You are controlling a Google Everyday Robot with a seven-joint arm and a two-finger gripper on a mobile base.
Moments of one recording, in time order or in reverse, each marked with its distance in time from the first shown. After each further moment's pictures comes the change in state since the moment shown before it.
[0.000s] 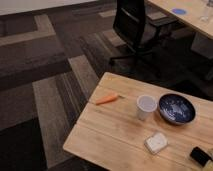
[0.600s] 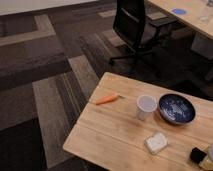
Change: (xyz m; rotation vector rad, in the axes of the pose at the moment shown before) arm -0.021 -0.002 -0.022 0.072 0.024 -0.116
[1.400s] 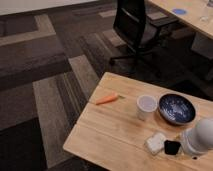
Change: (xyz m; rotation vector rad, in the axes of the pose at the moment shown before) arm -0.162 0.058 -0.054 0.039 -0.110 -0.562
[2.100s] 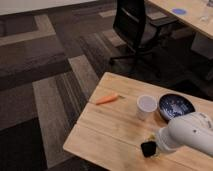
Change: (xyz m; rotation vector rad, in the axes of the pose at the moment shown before) arm -0.067 -0.007 0.034 -0.062 -0.089 -0.302
